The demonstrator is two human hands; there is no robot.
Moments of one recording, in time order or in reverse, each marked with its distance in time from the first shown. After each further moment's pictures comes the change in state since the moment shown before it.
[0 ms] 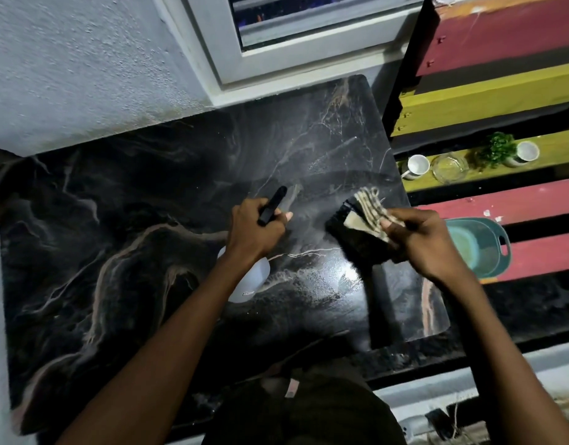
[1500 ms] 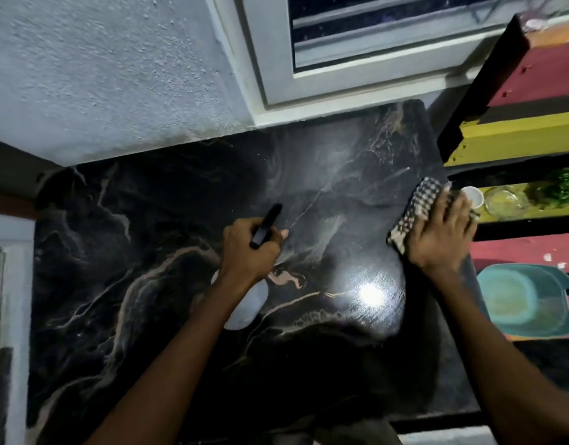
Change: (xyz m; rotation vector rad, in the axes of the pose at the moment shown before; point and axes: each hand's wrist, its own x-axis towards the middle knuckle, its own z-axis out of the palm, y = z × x) left_hand 0.035 -0.039 -0.053 -0.041 0.149 -0.028; right_hand 0.142 0.091 0.048 -0.985 0.324 0.044
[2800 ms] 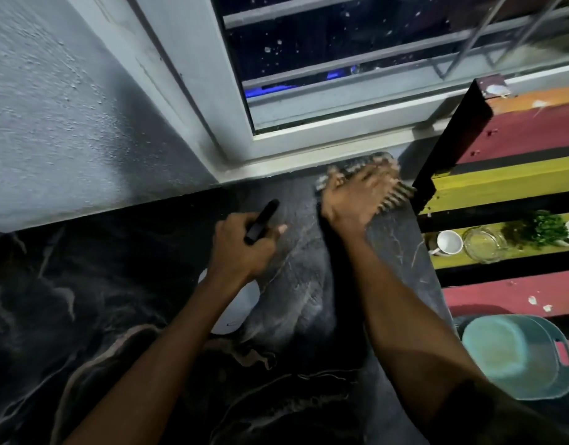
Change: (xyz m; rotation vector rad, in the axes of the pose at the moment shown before) left_hand 0.114 0.074 0.040 0.045 -0.023 0.105; right_hand 0.158 -0.168 0.002 0.082 0.040 0.178
